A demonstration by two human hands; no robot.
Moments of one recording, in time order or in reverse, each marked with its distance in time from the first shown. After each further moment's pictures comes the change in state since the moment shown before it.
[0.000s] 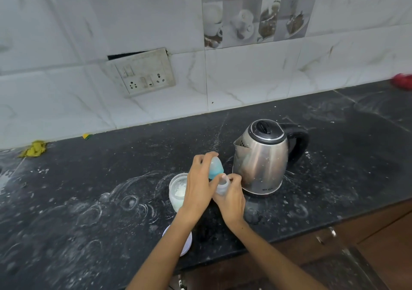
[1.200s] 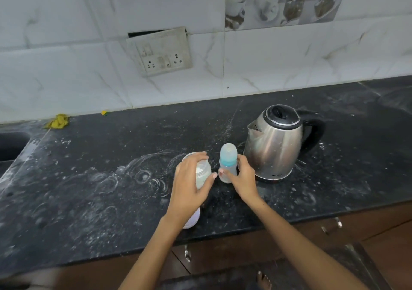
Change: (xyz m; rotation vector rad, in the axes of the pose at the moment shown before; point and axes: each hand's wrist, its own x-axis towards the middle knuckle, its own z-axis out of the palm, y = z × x) left_hand -0.066 -0.003 -0.045 -0.035 0.097 0.035; right_hand 0.014 0.008 -0.018 0.220 -0.265 -0.103
